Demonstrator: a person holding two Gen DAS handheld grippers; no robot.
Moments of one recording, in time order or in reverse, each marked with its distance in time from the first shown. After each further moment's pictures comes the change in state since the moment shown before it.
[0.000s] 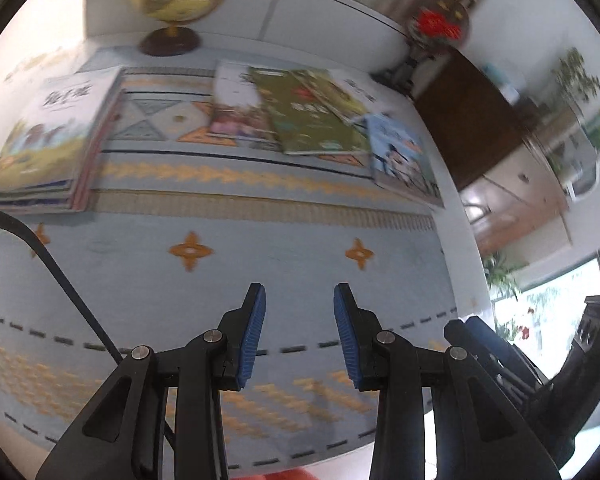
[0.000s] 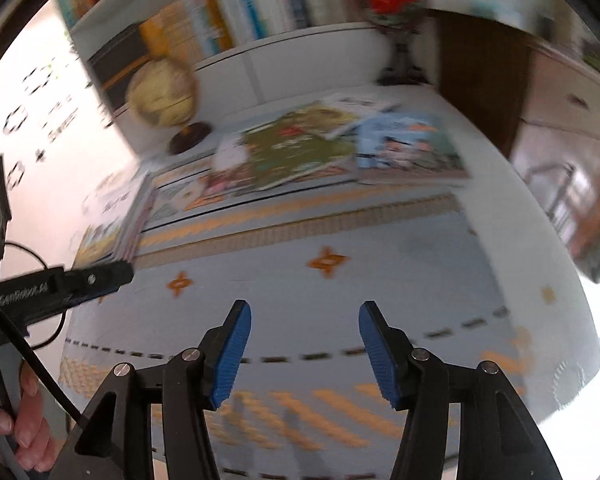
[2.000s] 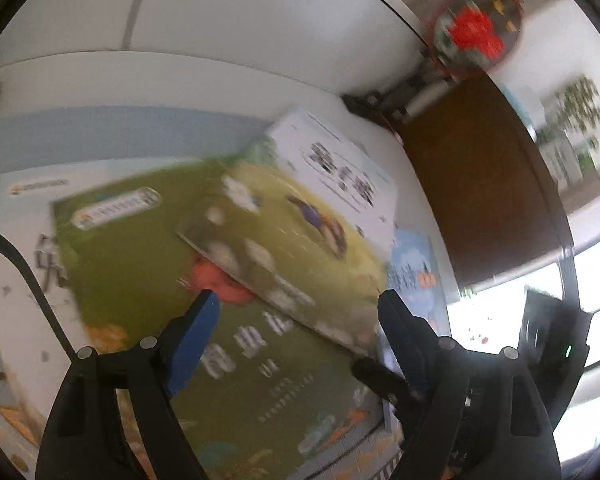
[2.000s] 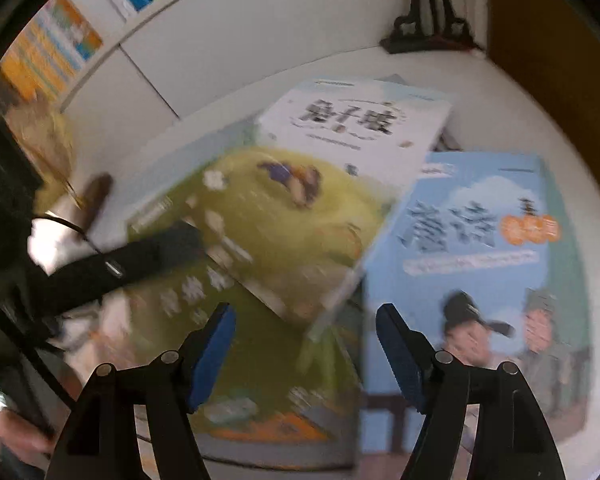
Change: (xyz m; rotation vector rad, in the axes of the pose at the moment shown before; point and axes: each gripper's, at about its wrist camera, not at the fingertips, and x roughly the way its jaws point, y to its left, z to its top) left arm 0.249 -0.008 0.297 0.057 0.100 -0.280; right arm 0.260 -0.030 0.229 0.053 0.183 -0.025
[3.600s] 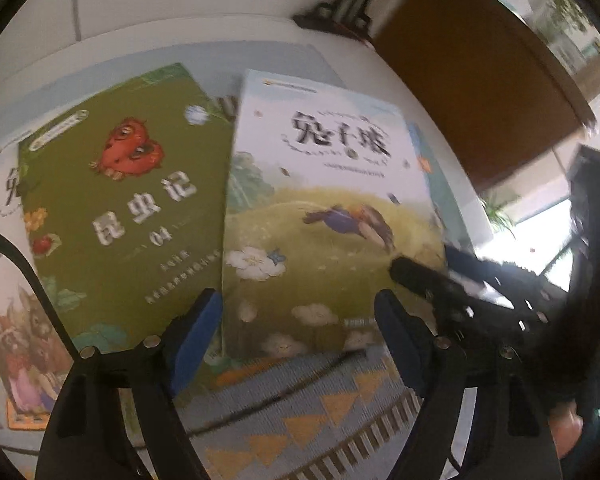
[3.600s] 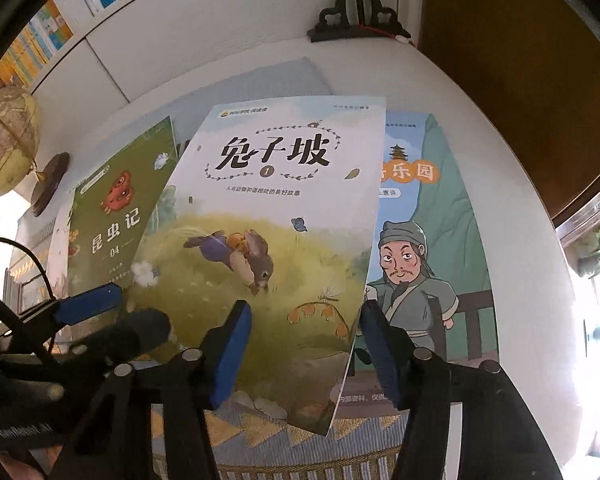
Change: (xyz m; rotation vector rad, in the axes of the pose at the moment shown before) left arm 0.018 -0.071 -0.086 0.206 0.155 0.135; right arm -0.020 -0.059 -0.019 -0.024 0.006 -0.133
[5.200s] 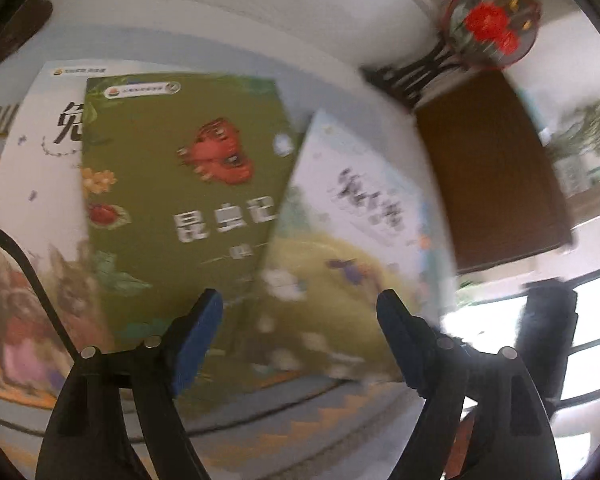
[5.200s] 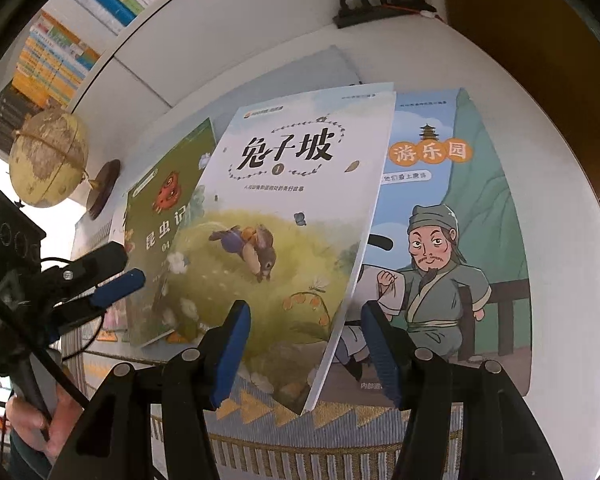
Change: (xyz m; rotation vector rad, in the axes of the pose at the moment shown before) left arm -0.027 0.071 -0.003 -0.316 -0.077 -0.076; right arm -0.005 -0.027 0.002 0.054 0.068 0.259
